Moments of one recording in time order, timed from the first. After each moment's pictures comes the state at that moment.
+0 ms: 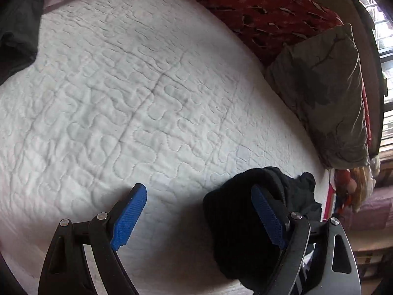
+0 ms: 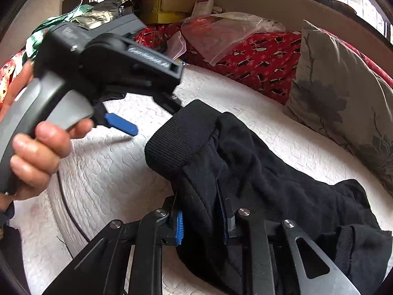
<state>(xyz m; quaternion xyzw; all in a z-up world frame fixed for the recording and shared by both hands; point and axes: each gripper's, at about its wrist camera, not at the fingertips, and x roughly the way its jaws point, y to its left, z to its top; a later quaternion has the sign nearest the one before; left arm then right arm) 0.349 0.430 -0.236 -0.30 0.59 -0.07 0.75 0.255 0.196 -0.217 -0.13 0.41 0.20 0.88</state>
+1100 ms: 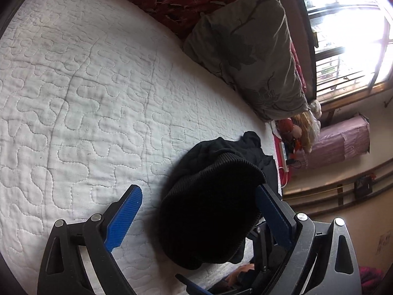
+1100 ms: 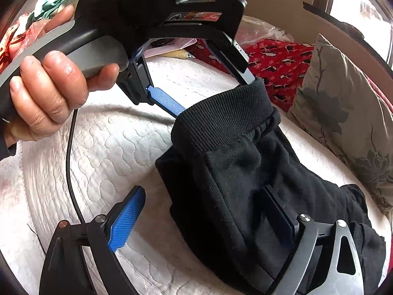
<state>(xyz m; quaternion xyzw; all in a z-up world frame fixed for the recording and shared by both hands) 0.369 0.431 -0.244 -0.28 0.53 -0.33 0.73 0.232 0.236 -0.263 -0.22 0.38 0.17 0.89</state>
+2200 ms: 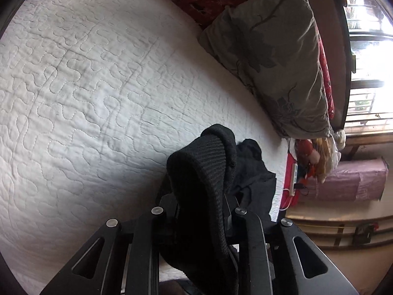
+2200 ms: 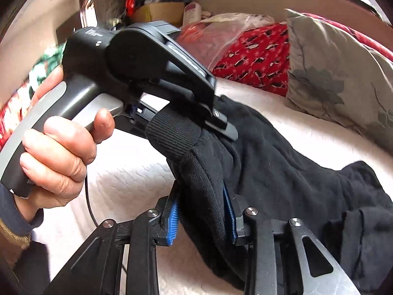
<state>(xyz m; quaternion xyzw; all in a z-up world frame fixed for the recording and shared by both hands) 0.352 0.366 -0.202 -0.34 0.60 -0.19 0.70 0.237 0.173 -0.192 -0.03 0.41 0.22 0.88</state>
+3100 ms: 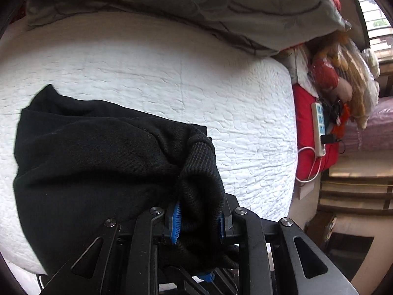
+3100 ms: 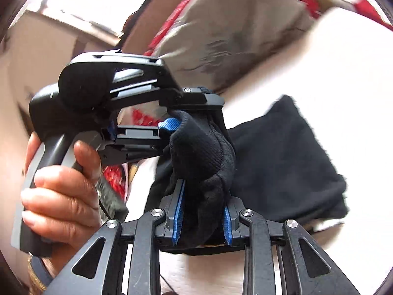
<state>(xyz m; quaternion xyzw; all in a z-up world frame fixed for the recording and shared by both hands) 0.352 -0.114 -0.207 -0.12 0.68 -0.20 0.69 0.165 -0.211 -0.196 0.40 0.36 0.07 0.84</state>
